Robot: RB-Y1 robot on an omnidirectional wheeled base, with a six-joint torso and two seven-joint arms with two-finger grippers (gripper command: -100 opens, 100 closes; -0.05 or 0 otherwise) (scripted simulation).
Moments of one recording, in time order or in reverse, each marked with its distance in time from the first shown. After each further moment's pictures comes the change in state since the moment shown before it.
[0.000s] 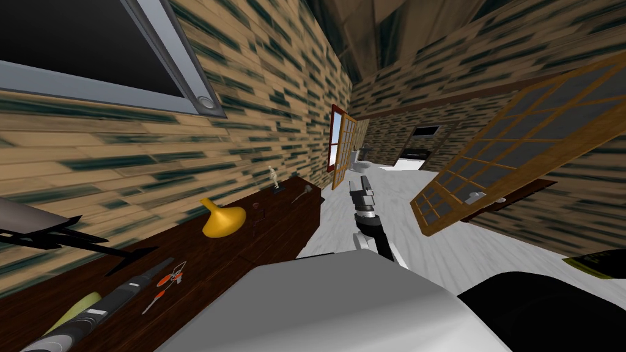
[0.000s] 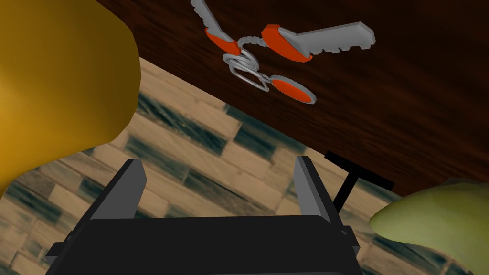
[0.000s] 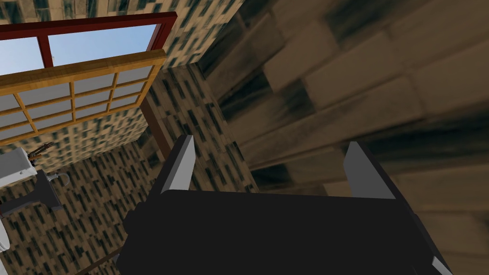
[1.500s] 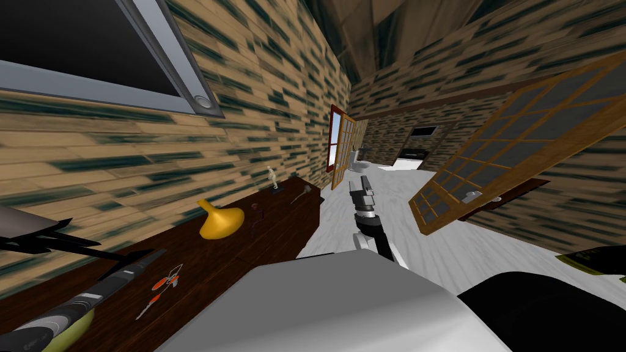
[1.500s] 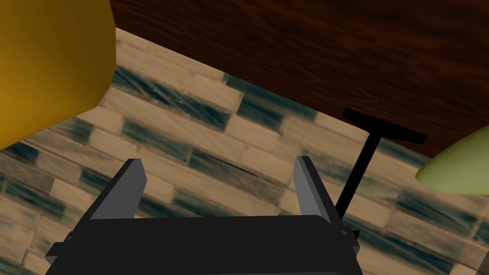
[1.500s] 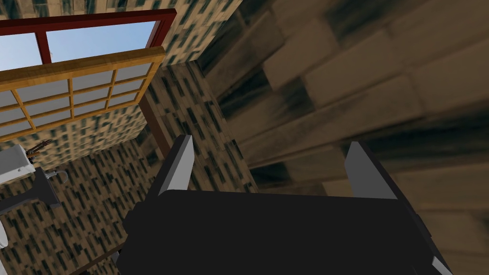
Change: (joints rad) left arm -0.034 0.062 0.053 0.017 -0.041 0.083 0.008; right arm 0.000 0.000 0.000 0.000 0.000 0.000 0.000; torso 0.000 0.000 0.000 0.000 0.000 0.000
